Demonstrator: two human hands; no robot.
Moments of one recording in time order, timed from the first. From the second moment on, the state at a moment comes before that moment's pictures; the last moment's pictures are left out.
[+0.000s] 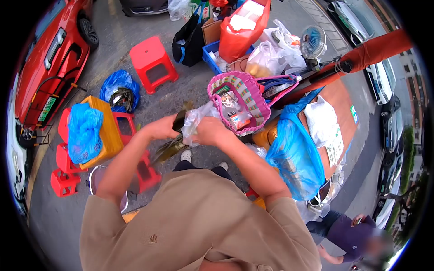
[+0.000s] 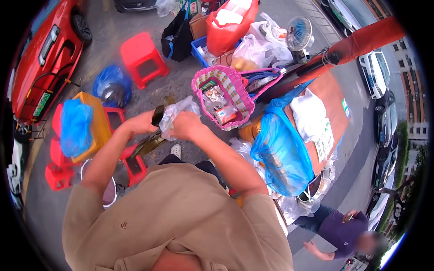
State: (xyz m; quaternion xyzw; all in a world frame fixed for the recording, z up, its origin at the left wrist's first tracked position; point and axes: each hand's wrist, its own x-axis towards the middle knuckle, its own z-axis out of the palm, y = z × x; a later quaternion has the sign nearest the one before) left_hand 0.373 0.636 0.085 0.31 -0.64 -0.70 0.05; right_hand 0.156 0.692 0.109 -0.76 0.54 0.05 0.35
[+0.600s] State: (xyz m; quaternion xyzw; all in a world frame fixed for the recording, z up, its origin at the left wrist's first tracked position) left_hand 0.536 0.521 0.102 0.43 -0.51 -0.74 0.06; right_hand 0.295 0.577 0.053 -0.64 0.44 -0.28 0.57
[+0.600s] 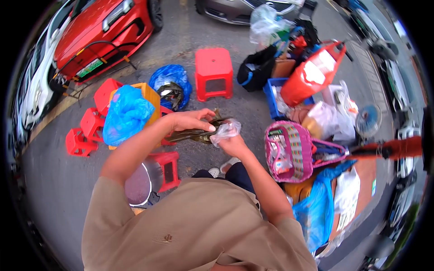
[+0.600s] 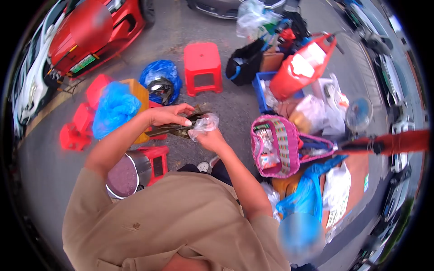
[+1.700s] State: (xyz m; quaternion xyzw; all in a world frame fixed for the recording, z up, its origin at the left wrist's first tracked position) left_hand 0.718 0.286 0.126 0.57 -0.56 -0.53 0.27; right_hand 0.504 0.165 0.028 -0.14 0.05 -0.14 0.98
